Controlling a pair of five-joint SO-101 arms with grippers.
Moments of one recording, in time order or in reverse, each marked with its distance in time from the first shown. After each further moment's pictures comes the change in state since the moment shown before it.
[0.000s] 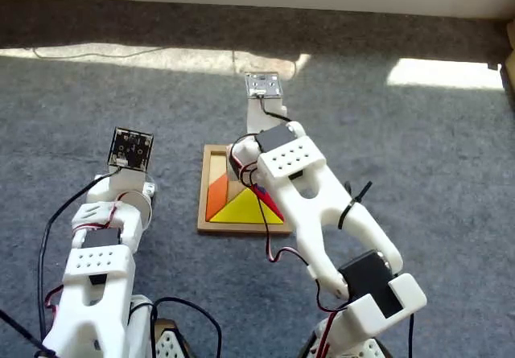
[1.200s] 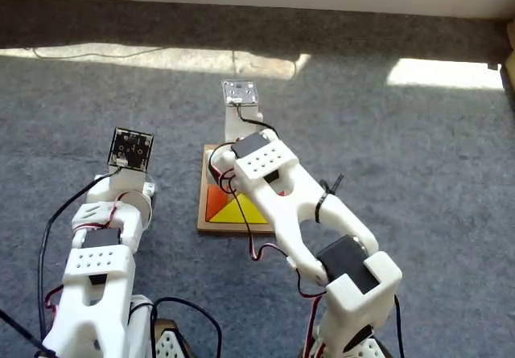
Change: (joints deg) left arm 0.0 0.0 0.0 0.0 0.0; right arm -4.7 9.2 -2.3 -6.7 -2.2
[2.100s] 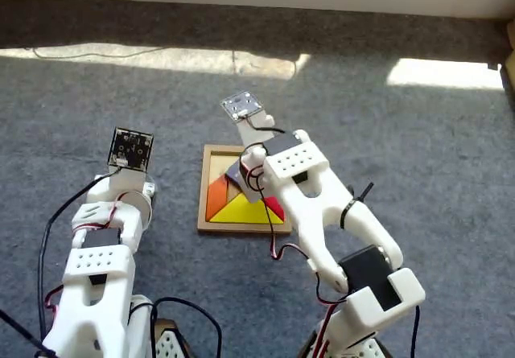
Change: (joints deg) left arm 0.0 0.0 0.0 0.0 0.0; right arm 6.9 -7.4 8.2 5.1 31.6
